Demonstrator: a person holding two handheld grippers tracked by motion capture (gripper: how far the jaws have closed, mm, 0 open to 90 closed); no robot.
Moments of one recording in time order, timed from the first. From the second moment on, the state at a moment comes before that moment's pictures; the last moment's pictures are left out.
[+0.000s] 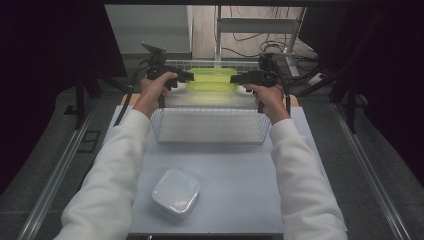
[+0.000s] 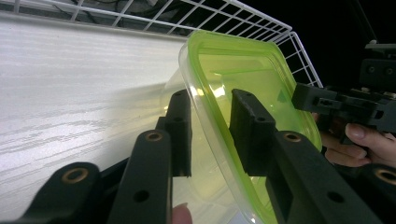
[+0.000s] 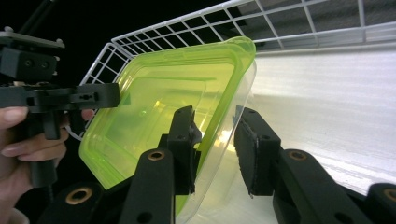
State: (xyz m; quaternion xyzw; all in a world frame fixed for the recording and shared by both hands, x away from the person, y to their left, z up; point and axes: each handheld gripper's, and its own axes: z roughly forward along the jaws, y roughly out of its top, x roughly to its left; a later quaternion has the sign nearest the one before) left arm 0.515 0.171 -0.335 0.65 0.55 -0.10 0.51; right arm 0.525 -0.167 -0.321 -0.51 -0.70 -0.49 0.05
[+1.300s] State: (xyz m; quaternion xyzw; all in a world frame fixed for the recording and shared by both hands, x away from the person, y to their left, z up) left arm 0.378 0.207 -0.333 0.72 0.47 0.02 0.52; right arm 0.410 -0.206 -0.307 -0.40 -0.77 -0.50 -0.08
